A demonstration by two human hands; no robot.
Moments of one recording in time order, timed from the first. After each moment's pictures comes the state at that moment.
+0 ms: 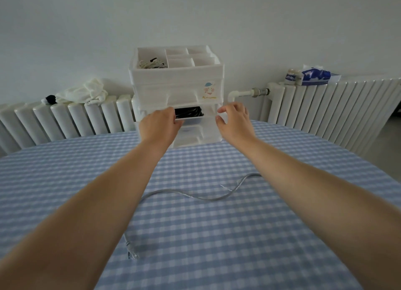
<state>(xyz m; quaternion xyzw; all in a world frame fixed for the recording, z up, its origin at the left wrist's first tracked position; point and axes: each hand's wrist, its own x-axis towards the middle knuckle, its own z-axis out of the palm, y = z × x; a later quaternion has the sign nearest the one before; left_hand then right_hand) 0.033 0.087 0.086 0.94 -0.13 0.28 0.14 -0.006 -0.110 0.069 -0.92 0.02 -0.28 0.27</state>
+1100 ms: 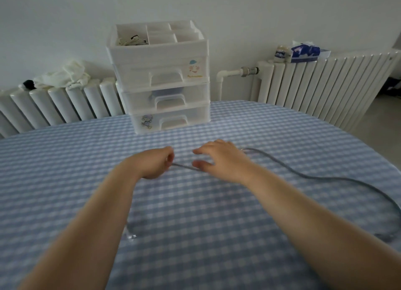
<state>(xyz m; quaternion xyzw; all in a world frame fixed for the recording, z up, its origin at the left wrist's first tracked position) -0.036 0.110 0.029 0.95 -0.26 -0.16 0.07 -0.113 -0.090 0.020 -0.98 -0.12 -0.05 0.16</state>
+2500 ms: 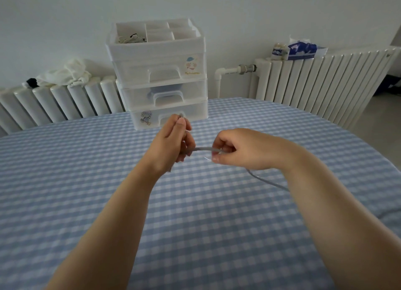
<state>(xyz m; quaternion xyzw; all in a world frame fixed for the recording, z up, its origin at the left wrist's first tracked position) -0.115 0.068 0.060 0.76 -0.25 -0.03 0.60 -0.180 -0.112 0.090 -0.96 -0.11 0.06 0.25</state>
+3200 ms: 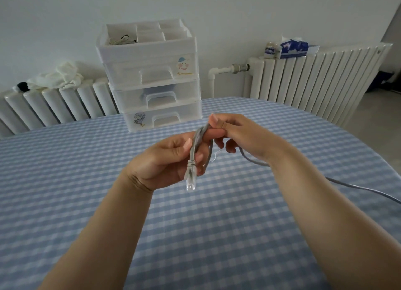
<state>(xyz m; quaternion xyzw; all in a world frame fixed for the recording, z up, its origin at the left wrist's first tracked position) -0.113 0.070 0.052 0.43 -0.45 -0.43 0.65 -0.171 -0.122 0.083 -0.84 -0.12 -0.02 0.53</state>
